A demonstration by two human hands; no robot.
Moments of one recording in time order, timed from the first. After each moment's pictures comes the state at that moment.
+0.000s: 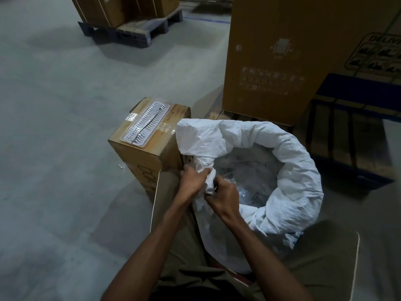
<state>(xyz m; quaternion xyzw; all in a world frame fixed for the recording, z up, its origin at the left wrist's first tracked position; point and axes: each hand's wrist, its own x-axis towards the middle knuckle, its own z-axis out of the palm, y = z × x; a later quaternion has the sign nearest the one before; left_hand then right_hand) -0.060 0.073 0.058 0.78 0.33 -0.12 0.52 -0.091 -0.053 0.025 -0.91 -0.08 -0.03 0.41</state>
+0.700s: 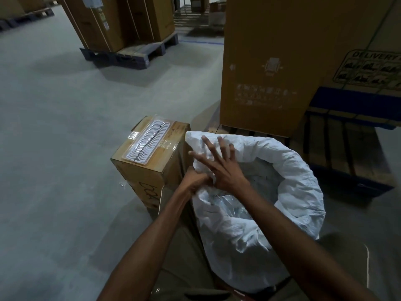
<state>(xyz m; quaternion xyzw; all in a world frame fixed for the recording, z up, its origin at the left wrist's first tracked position) -0.027 0.091 0.079 0.74 0.17 -0.07 0.65 0.017 -0.048 0.089 -0.94 -0.35 -0.06 0.00</state>
